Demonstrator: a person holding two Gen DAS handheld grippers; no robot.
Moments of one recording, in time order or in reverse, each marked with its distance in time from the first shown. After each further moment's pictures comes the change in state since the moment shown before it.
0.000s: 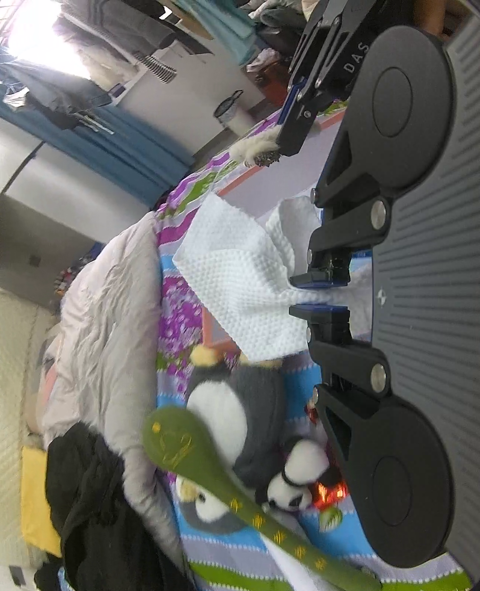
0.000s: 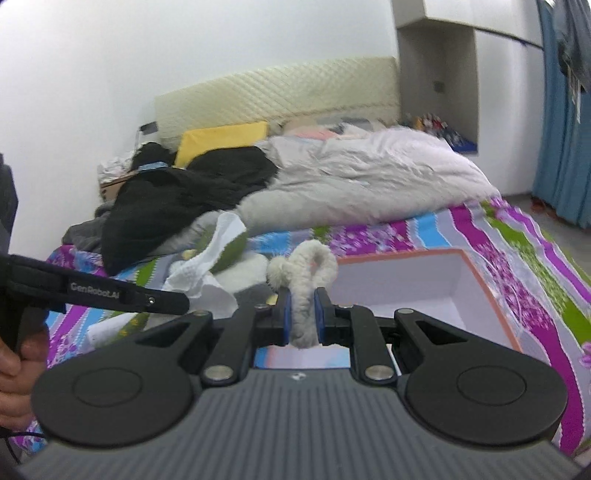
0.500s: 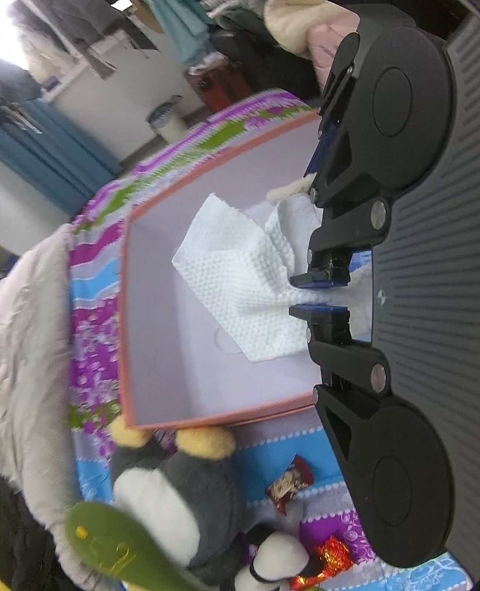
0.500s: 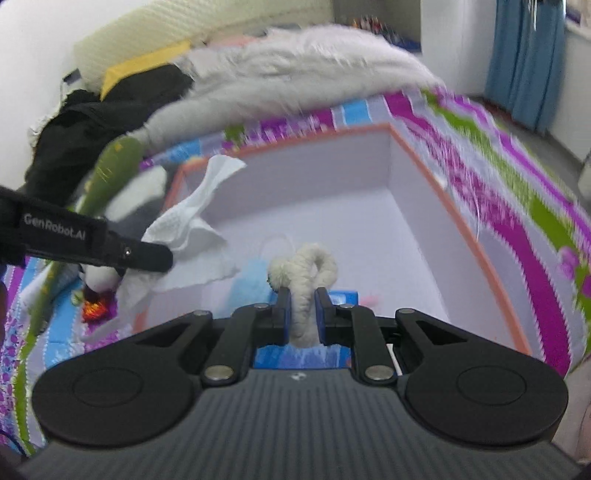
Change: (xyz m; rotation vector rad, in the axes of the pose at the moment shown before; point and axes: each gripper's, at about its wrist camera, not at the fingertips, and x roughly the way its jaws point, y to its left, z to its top) left arm 0.140 -0.043 0.006 0.013 0.292 -0.037; right arm 0.064 -0.068 -0.056 0.142 0.298 -0.159
